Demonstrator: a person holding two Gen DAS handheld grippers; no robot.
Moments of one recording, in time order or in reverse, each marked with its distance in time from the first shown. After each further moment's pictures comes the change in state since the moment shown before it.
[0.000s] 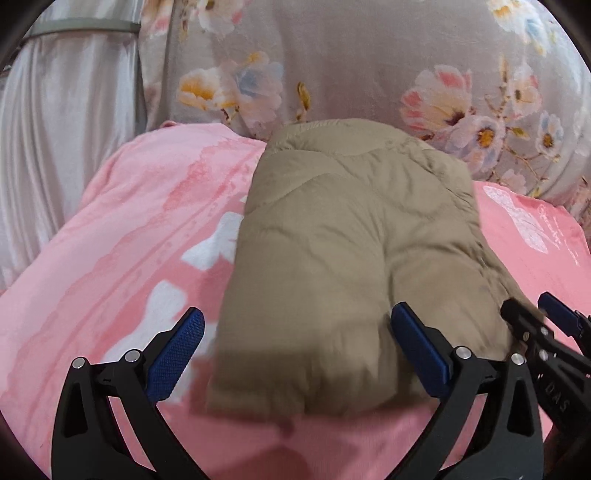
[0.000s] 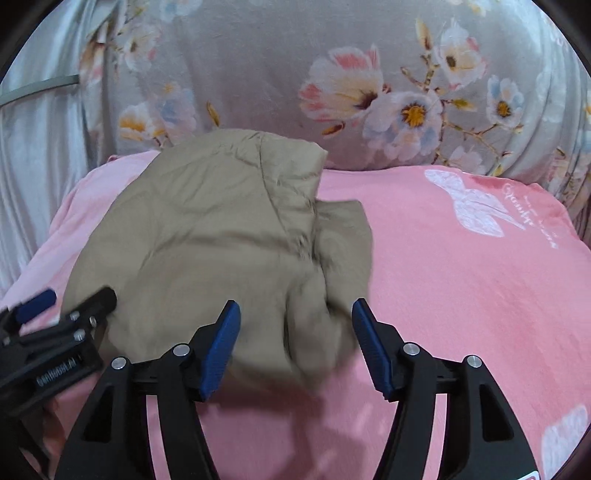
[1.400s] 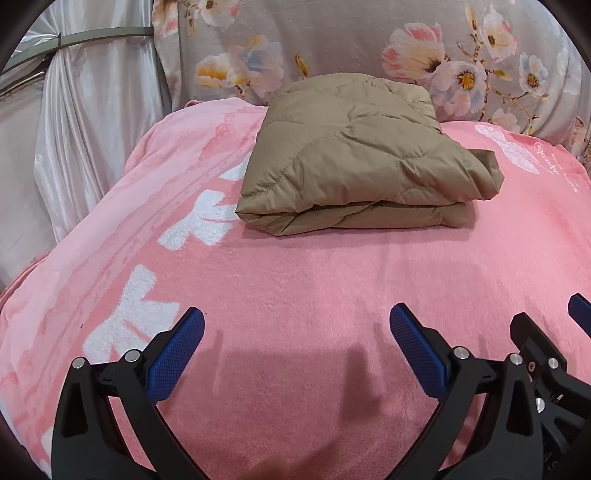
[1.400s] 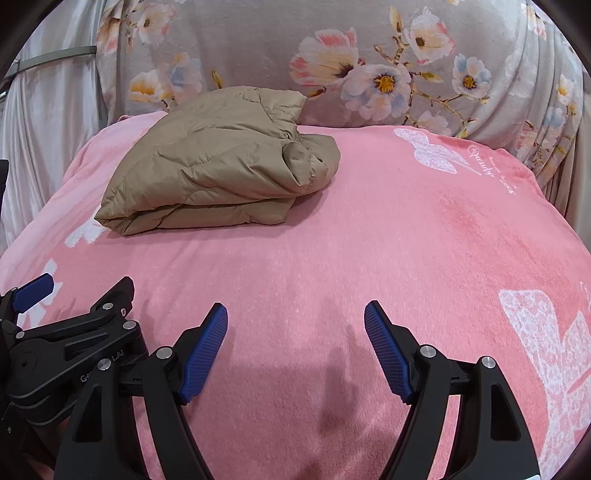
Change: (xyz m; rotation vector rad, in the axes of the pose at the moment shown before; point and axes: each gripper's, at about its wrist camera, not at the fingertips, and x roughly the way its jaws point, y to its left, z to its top) left arm -0.077 -0.023 -0.089 0.076 0.109 0.114; right arm -0.090 0.001 -0.094 -0.004 0.103 -0.067
